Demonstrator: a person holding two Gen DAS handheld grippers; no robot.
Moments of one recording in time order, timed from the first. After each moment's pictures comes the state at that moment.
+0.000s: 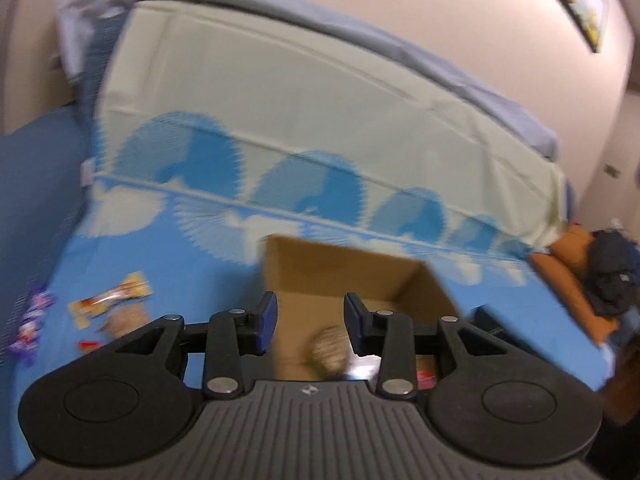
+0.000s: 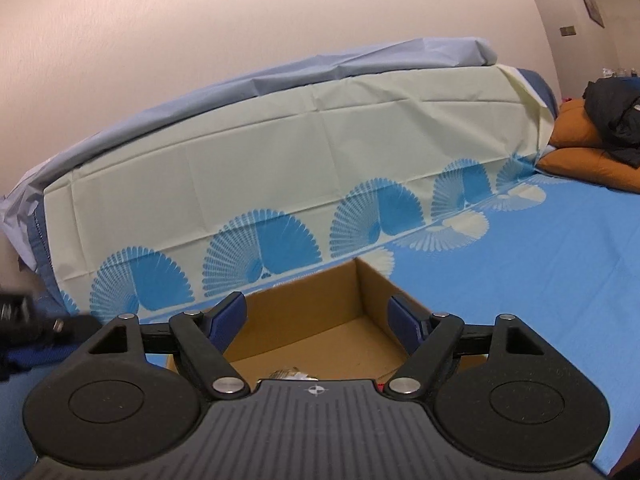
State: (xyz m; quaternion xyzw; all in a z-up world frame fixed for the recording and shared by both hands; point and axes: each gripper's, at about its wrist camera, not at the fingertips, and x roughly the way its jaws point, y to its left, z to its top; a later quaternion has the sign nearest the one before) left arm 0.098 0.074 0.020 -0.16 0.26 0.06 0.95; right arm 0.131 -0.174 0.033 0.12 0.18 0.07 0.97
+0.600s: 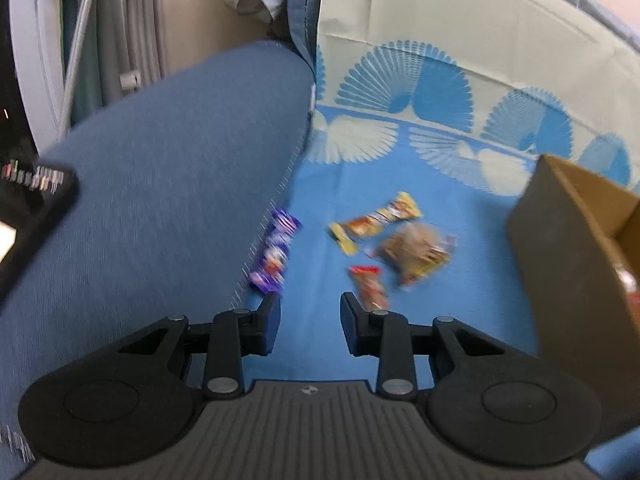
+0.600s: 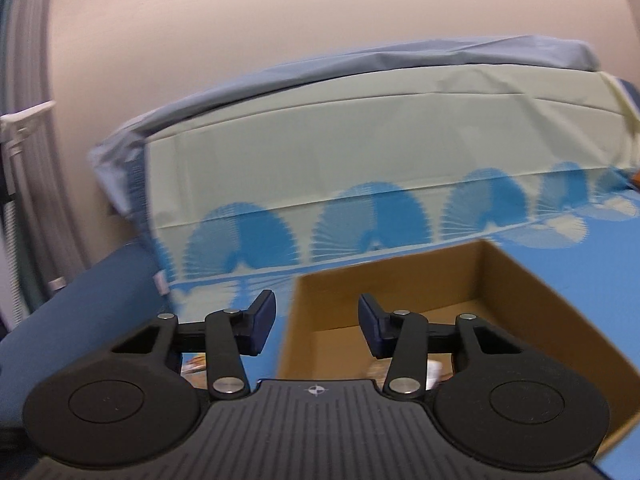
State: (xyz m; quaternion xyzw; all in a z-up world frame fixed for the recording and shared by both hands) left arm 0.042 0.228 -0.076 -0.08 0.34 0.27 0.90; right arm 0.106 -0.098 0.032 0.07 0.18 0.23 0.95
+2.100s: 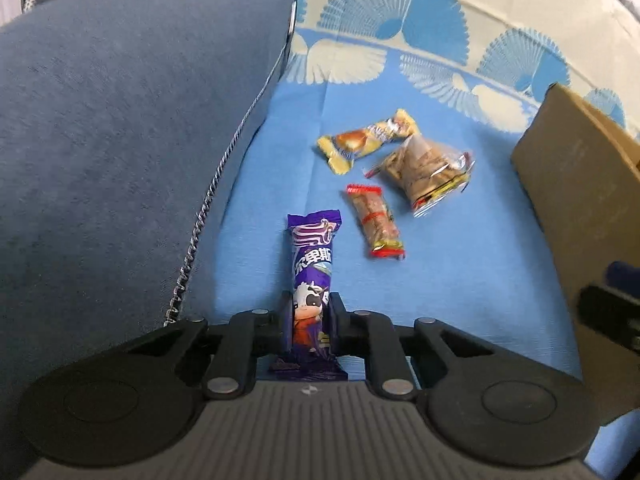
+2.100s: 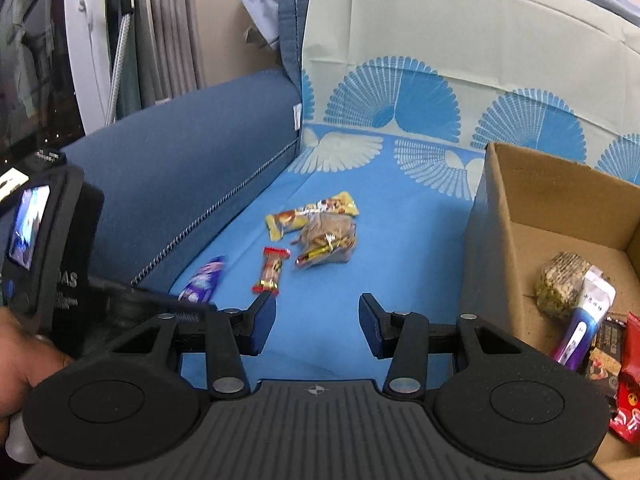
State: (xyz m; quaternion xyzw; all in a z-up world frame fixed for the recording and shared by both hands) left arm 0.035 0.243 -0.135 -0.12 0.40 0.21 0.88; right arm 0.065 0.019 -0.052 -0.09 0.29 0.38 0.87
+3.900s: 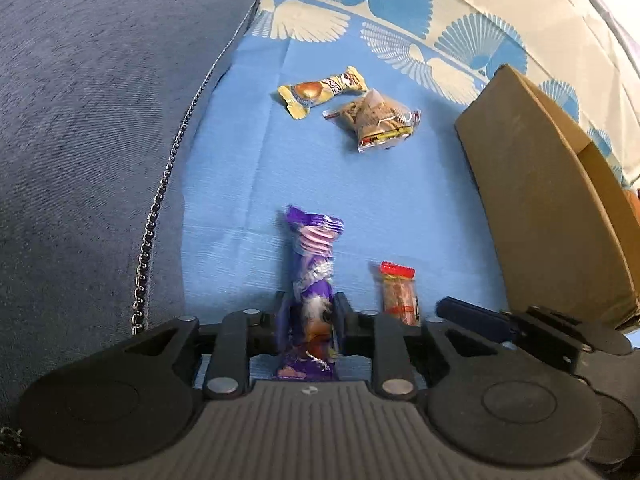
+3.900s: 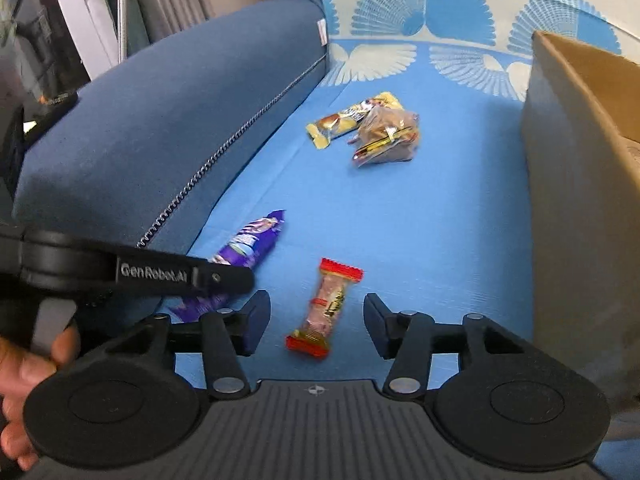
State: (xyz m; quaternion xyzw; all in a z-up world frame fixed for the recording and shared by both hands) left arm 0.009 0.236 -0.134 -0.20 0.45 0.13 0.86; right arm 0.055 0.043 -0.084 -0.07 0.42 0.40 0.81
